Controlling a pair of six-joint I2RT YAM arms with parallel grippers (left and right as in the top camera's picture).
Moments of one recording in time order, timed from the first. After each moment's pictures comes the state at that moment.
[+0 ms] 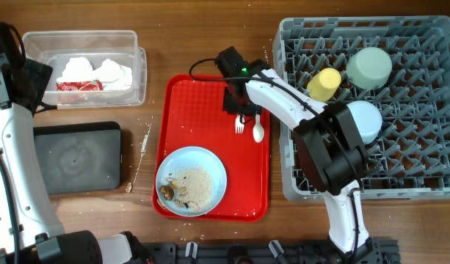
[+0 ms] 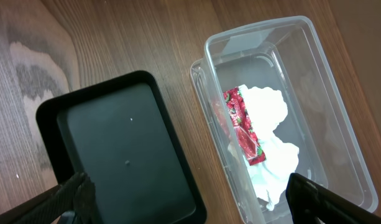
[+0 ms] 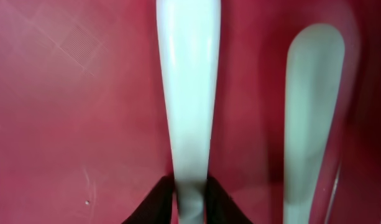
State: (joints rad) left arm 0.35 1.52 1.64 -1.18 -0.35 -0.87; right arm 0.56 2.22 1.66 -0.88 0.04 0.65
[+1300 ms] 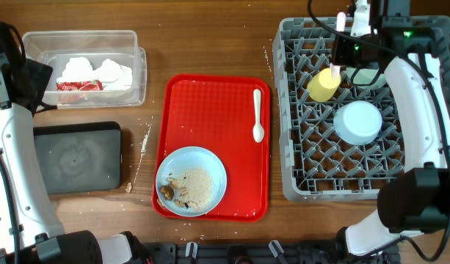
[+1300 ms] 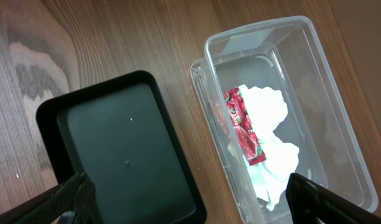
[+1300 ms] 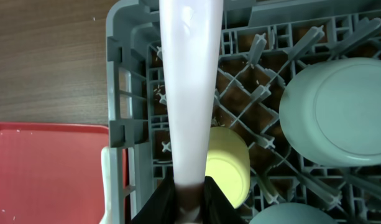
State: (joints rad) left arm 0.35 1.52 1.64 -1.18 -0.35 -0.87; right arm -0.02 1.78 1.69 -0.96 -0.15 0.09
